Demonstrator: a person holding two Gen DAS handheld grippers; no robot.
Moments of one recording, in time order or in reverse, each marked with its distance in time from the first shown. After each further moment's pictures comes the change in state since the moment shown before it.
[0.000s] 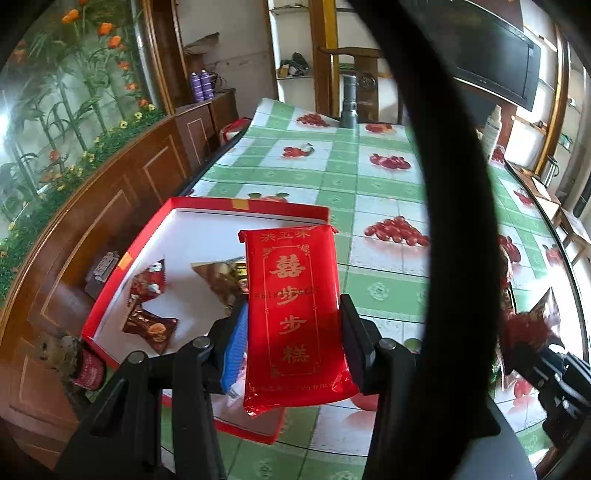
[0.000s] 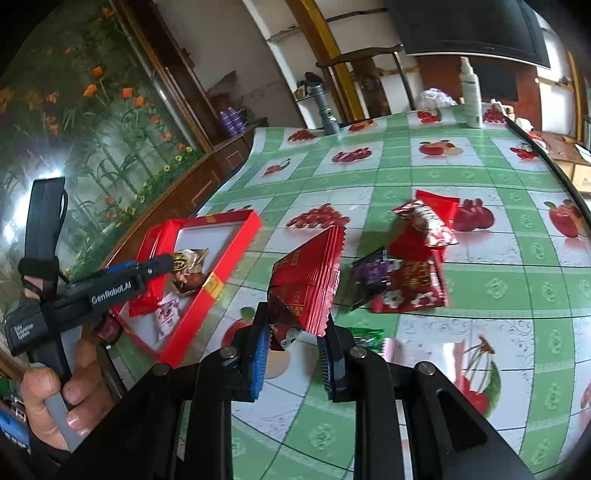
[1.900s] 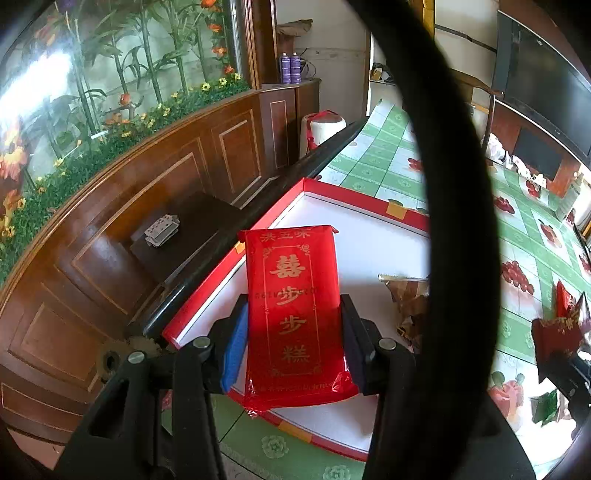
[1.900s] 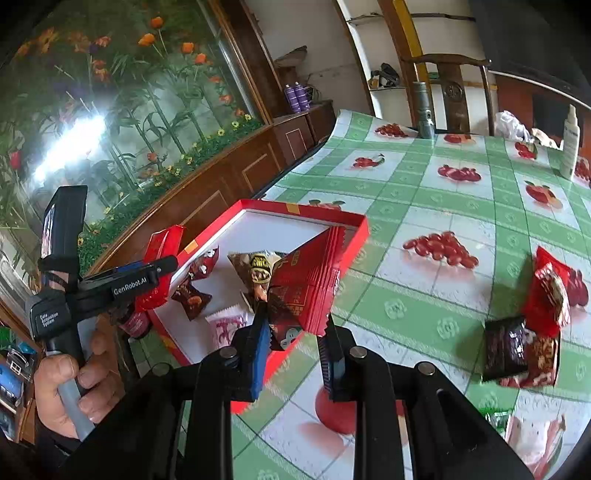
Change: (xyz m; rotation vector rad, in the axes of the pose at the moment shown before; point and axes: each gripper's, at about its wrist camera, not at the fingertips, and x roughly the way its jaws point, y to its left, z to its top) left arm 0.031 0.143 -0.006 -0.222 0.013 0.156; right arm 0.075 0.104 0.030 -0.199 0.071 0.119
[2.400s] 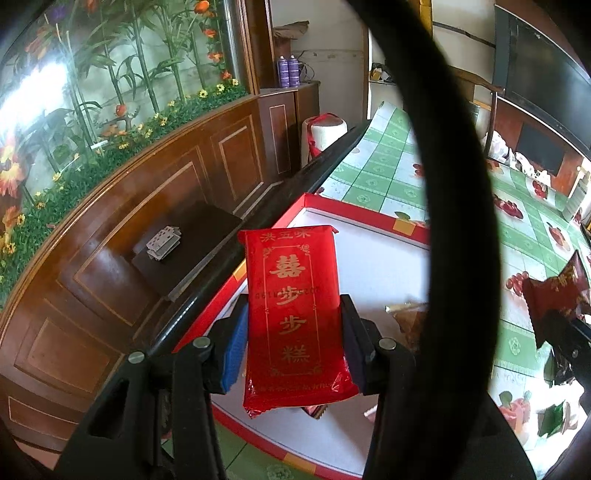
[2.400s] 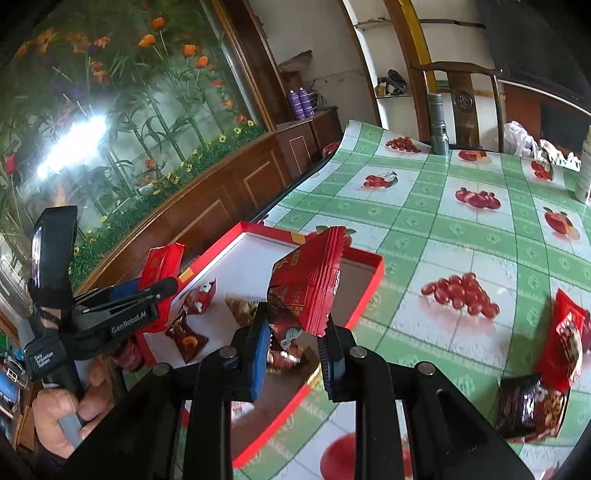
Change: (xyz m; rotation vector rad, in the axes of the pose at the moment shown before) left arm 0.017 -0.004 0.023 0.028 -0.012 0.023; right arm 0.033 0.006 0.038 -0.017 -0.019 0.003
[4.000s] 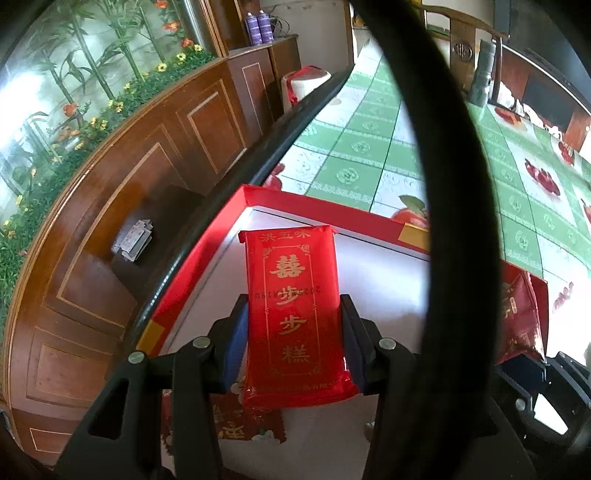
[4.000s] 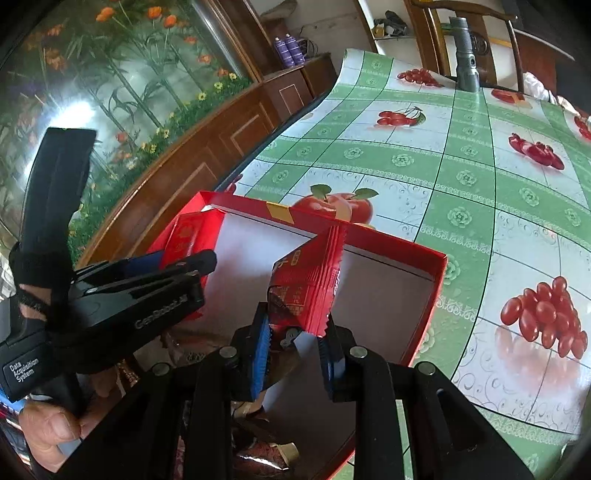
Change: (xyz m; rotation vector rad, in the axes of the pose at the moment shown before) left arm 0.111 -0.050 0.045 0.106 0.196 0.013; right arm 0.118 -0.016 0.017 0.071 0.202 0.023
